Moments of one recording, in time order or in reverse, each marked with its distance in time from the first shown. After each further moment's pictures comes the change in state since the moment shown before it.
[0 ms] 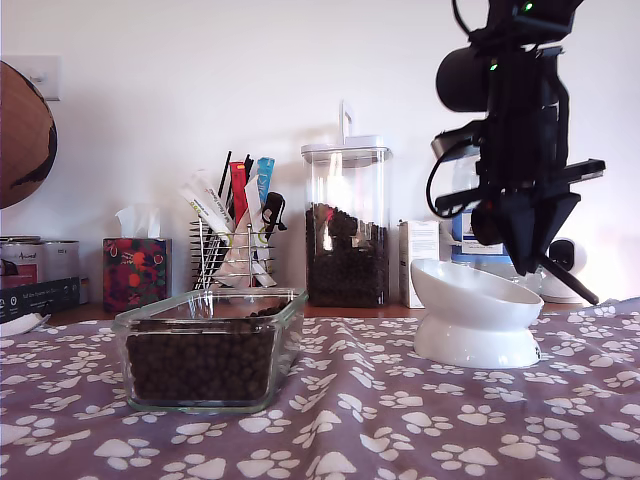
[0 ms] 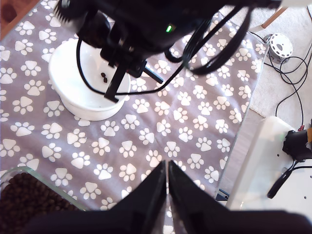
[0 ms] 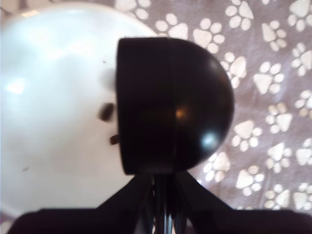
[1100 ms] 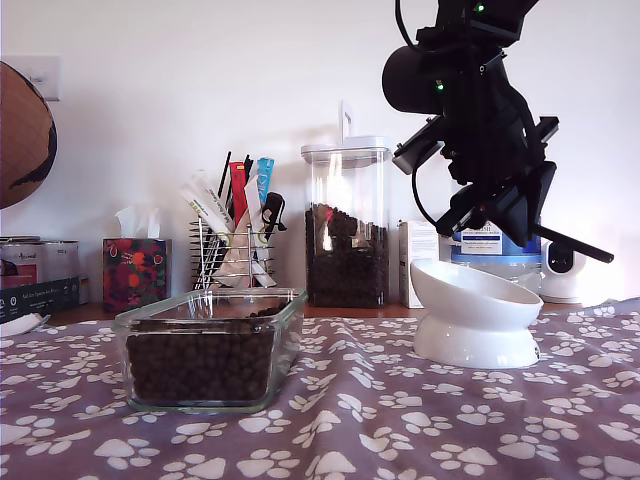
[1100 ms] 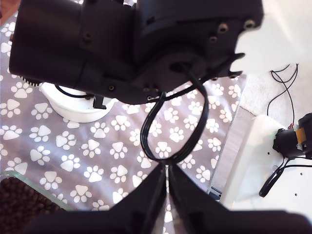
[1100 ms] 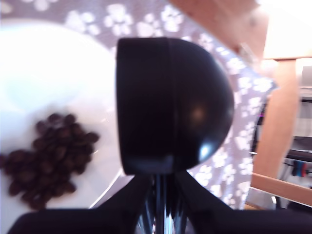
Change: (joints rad) left arm -0.012 0.000 0.000 0.000 0.001 0.011; right arm 0.111 0.011 0.000 0.049 0.351 -0.187
